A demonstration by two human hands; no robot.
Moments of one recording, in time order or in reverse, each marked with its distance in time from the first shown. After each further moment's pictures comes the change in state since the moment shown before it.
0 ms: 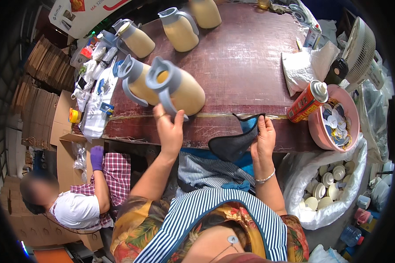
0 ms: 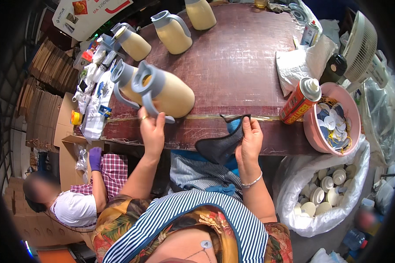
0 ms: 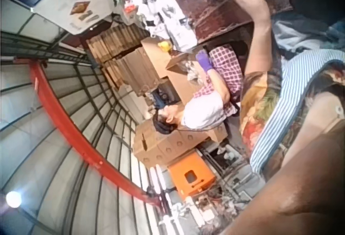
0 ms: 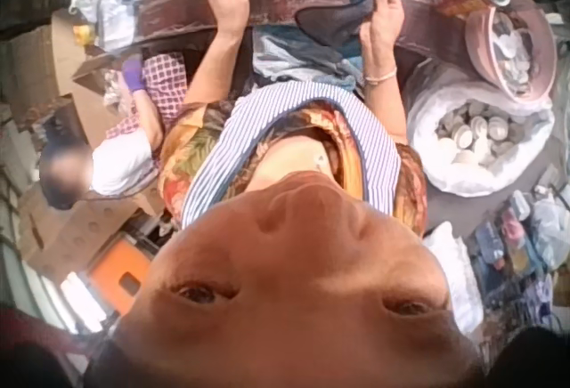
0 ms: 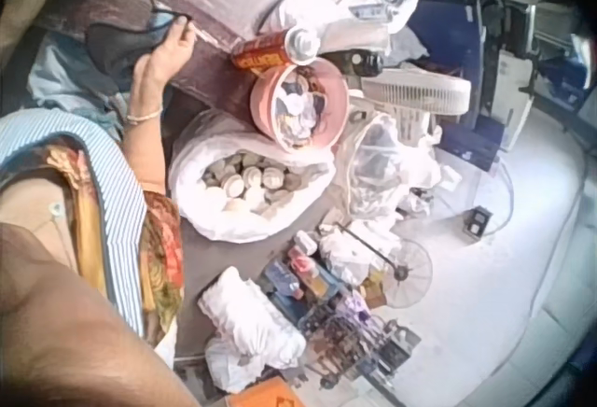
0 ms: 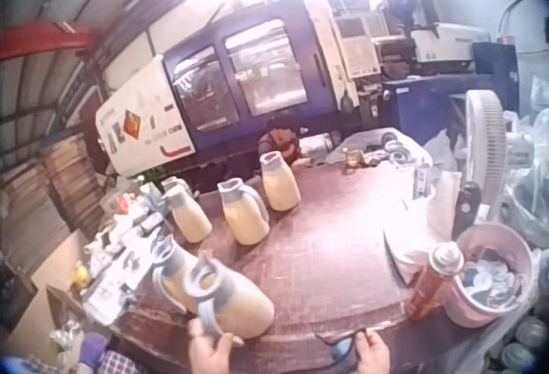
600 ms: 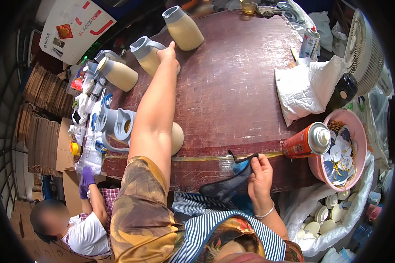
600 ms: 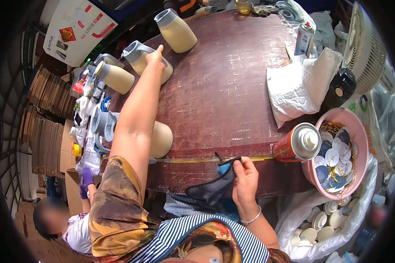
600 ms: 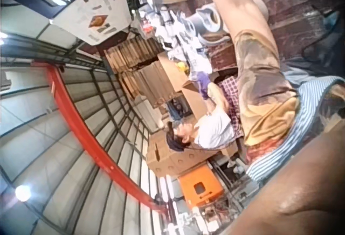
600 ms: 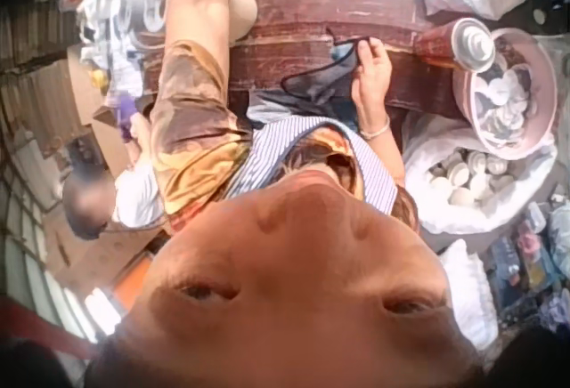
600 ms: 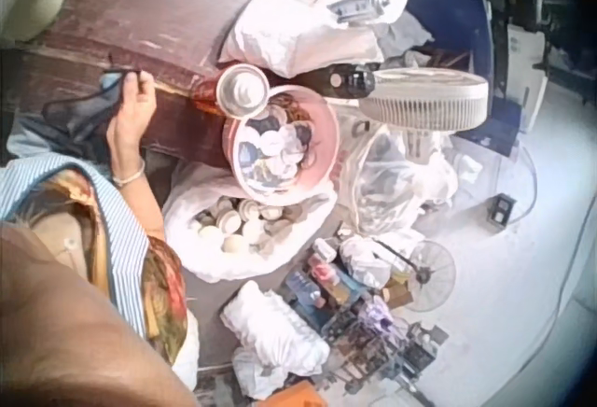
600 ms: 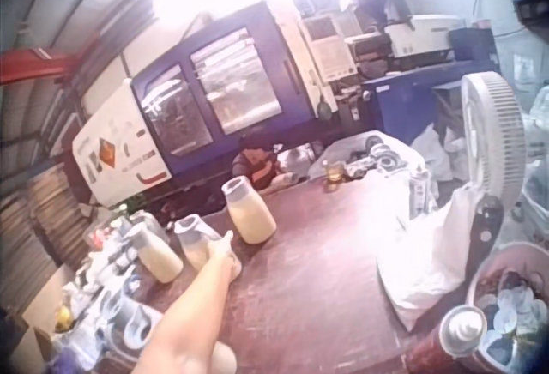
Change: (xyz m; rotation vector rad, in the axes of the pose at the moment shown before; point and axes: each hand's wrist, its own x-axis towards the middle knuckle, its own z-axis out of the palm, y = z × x) left_hand 0.385 -0.150 0.210 -0.172 0.387 -0.661; right_hand 0.027 -0.033 0.000 -0.066 0.038 0.137
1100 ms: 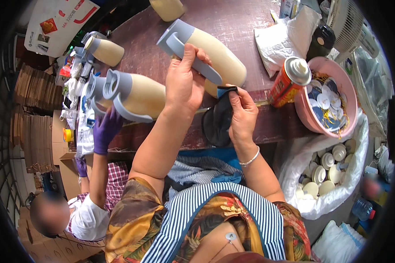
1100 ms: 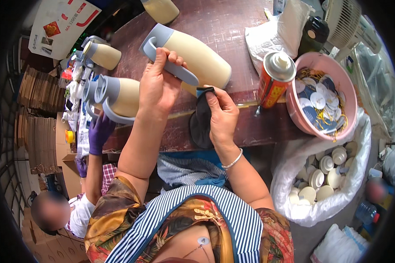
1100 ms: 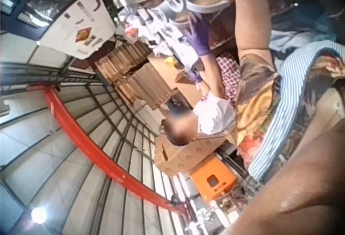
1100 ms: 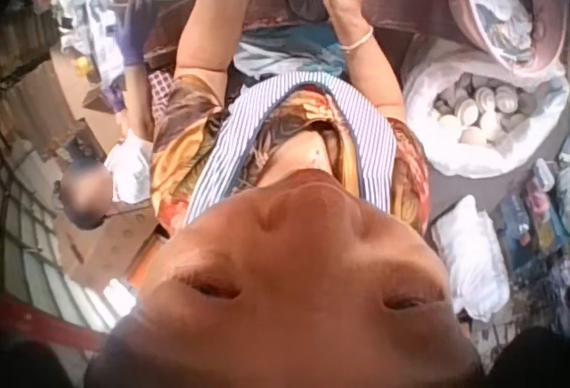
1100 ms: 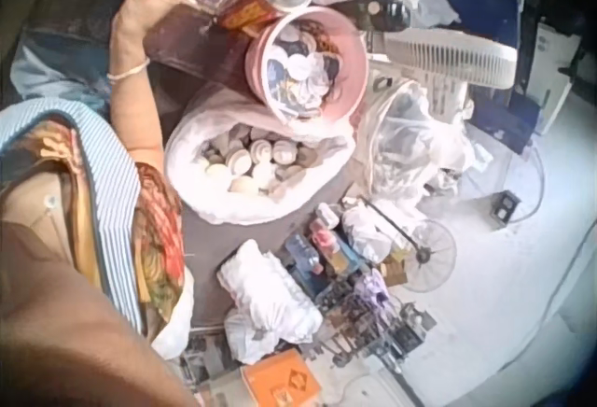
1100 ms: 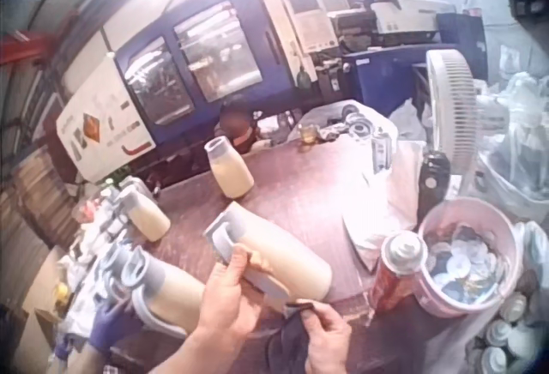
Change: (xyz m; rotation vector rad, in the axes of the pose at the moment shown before) left_hand -0.335 0.029 -0.151 -0.766 -0.976 -0.188; right_hand 0.012 0.006 0.034 -0.078 -0.009 -0.431
